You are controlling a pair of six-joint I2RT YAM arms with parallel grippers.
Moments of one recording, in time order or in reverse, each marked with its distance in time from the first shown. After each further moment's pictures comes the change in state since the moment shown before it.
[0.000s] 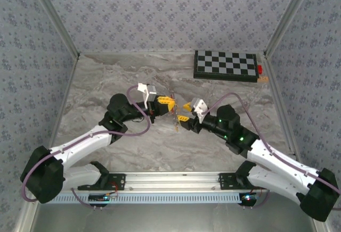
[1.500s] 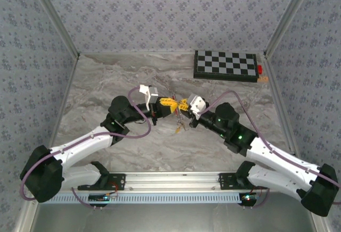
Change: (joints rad) left arm -0.048 0.000 0.000 0.016 -0.025 -0.005; right arm 0.048 0.030 0.087 0.011 0.142 -0.131
